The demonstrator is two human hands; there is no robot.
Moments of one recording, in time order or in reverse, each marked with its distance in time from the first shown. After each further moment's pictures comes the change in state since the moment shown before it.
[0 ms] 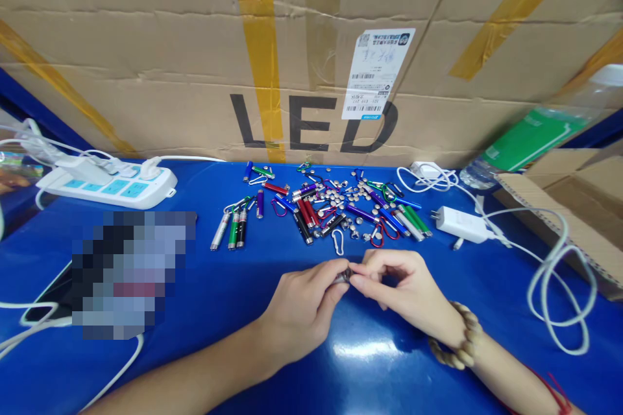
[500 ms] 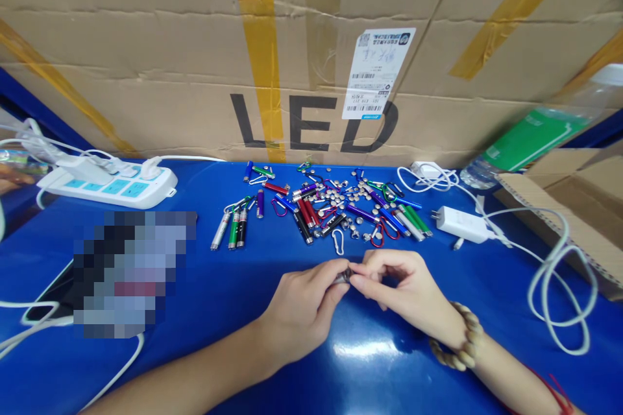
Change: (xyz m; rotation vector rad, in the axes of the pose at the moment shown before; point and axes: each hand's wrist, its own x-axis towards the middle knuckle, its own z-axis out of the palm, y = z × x) left_hand 0.000 0.001 -0.001 -0.006 -0.016 0.002; right_hand -0.001 0.000 0.001 0.060 0.000 0.036
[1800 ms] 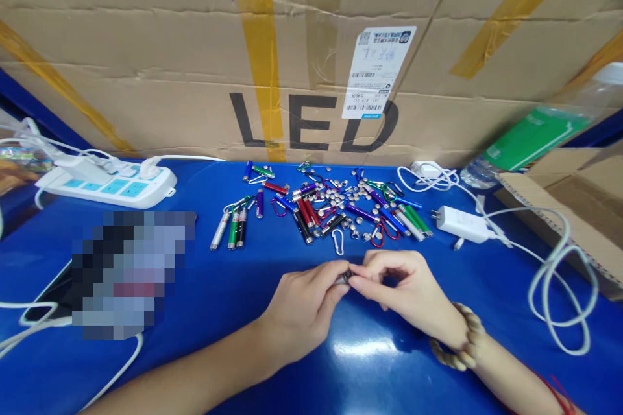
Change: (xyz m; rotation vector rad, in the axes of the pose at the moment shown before) left_hand 0.001 -0.001 0.001 0.009 -0.016 0.003; right_hand 0.000 -0.001 -0.002 -0.034 0.006 -0.038
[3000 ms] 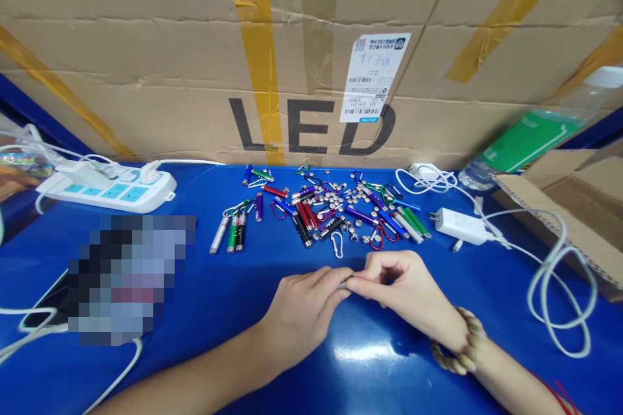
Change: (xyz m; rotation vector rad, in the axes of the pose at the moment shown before) left_hand 0.000 -0.003 0.003 0.161 -0.009 0.035; right_hand 0.002 0.003 -0.001 -0.031 0.021 0.197
